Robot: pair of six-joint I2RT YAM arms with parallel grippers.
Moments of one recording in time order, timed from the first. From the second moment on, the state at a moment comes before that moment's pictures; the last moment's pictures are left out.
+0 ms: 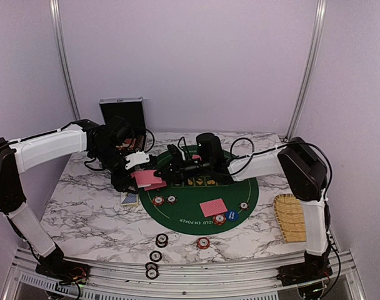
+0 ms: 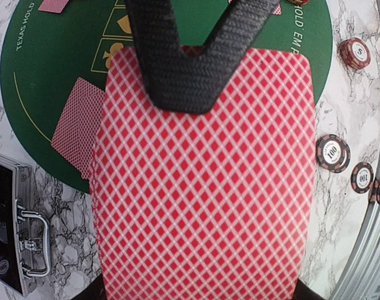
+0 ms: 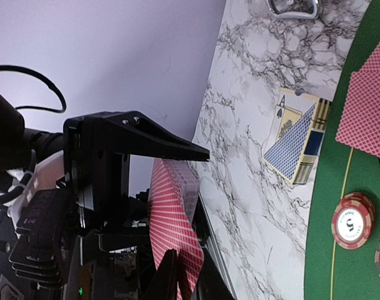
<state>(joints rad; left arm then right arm) -0.58 1.64 1.35 -0.95 0.24 0.69 0.78 2.15 1.41 0.47 -0.88 1.15</state>
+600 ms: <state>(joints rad) -0.58 1.64 1.34 -0.95 0.23 0.69 0.64 2.04 1.30 0.45 -0.89 1.12</state>
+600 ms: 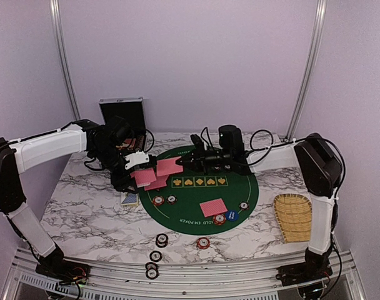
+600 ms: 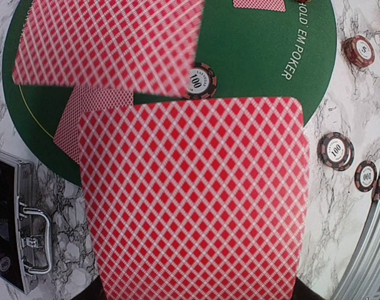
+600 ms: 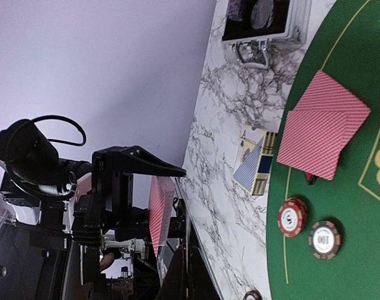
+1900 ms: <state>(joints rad) -0.58 1.64 1.33 -0.95 0.23 0.69 0.35 2.34 1.85 -0.33 -0.51 0.60</state>
